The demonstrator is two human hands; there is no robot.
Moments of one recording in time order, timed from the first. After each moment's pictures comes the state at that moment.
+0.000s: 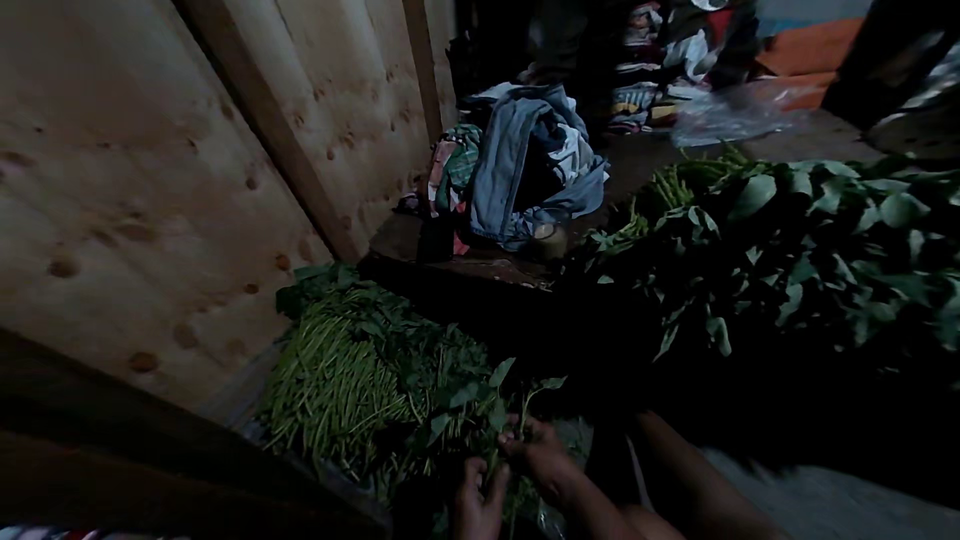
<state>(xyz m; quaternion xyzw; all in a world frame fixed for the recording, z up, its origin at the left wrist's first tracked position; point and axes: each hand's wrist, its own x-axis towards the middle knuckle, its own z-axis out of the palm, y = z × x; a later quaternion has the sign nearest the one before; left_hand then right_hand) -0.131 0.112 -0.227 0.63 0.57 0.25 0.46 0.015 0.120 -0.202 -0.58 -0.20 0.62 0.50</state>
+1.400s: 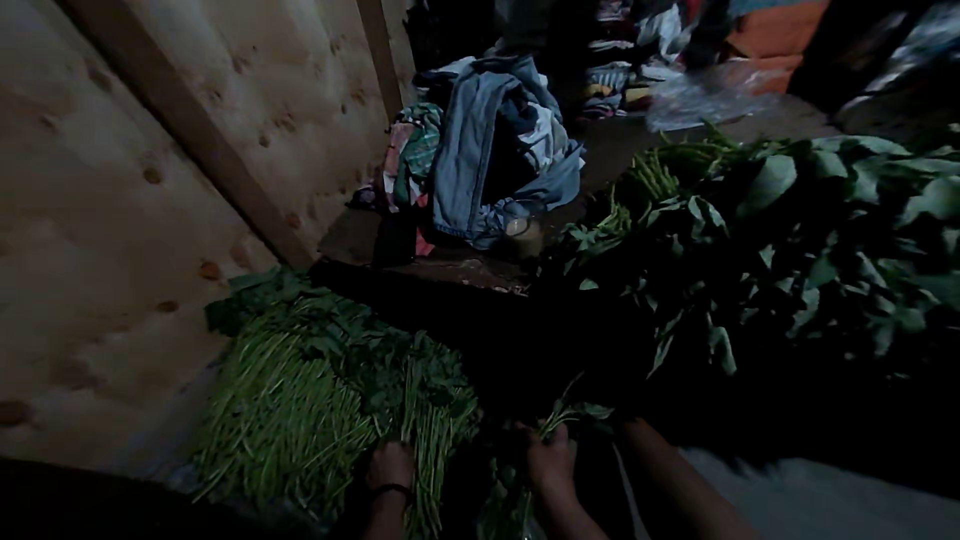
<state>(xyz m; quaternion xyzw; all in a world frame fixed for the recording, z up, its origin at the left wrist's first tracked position) -0.149 0.277 -0.320 0.65 0.73 -0.06 0.22 0.035 0.142 -0.218 -0.74 -0.03 0.41 0.53</state>
